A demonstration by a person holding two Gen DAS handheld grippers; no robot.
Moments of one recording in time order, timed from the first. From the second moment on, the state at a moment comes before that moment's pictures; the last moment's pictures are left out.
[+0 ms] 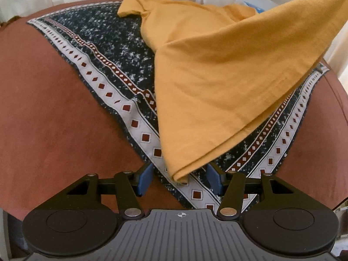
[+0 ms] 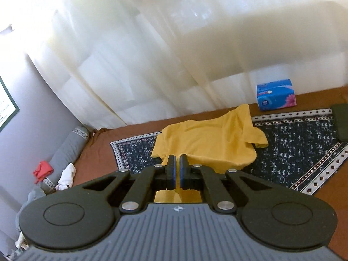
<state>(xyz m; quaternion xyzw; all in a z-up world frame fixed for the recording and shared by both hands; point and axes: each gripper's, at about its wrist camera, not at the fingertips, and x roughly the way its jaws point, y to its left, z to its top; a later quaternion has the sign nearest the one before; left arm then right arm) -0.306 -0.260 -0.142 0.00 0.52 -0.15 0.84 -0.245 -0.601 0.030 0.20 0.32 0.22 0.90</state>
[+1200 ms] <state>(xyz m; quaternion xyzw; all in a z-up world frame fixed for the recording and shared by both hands) -0.297 -0.175 -0.093 0.08 0.50 -0.14 0.85 -0.336 -0.601 -0.105 0.23 0.53 0.10 0.81</state>
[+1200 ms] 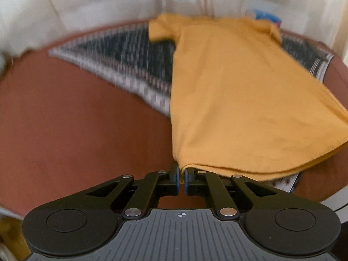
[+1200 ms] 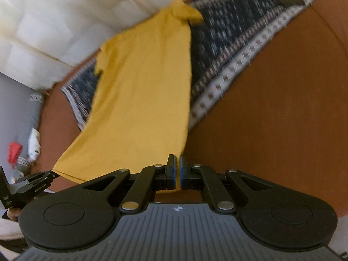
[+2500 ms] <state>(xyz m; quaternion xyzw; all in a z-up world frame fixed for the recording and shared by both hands) 0.035 -0.185 -0.066 -0.06 0.39 -0.12 0.91 -0.124 -0.560 -0.002 -0.01 0.38 0.10 0.92</state>
